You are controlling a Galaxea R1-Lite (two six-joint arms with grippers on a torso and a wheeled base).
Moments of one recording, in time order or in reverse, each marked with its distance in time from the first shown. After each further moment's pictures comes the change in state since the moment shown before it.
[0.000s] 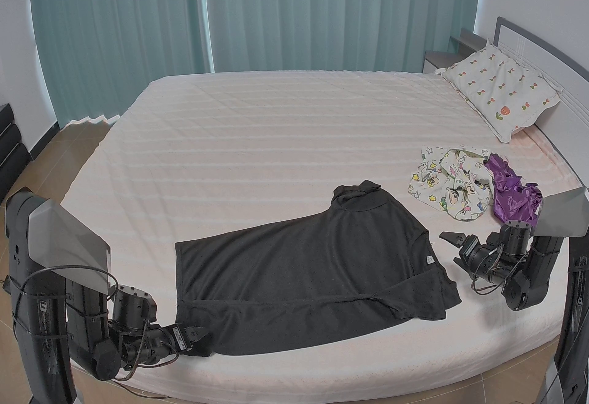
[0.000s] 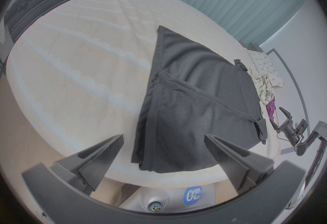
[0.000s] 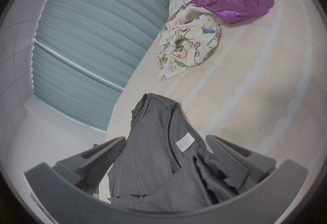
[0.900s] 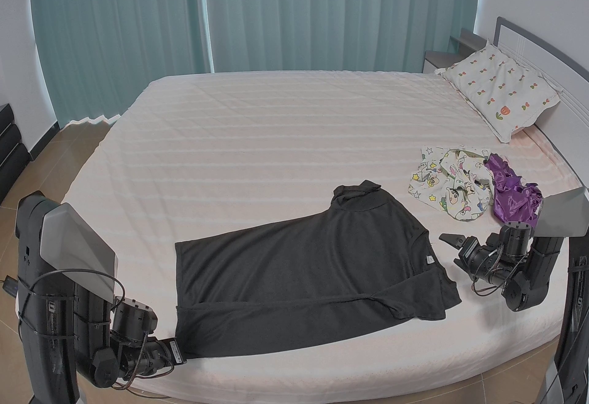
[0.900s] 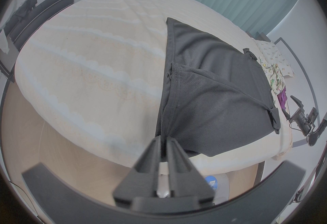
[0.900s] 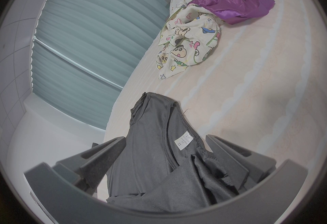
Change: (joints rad) left arm -0.017 0.051 0.073 -0.038 0.074 0.046; right arm 0.001 0.000 0.008 0.000 -0.001 -0.017
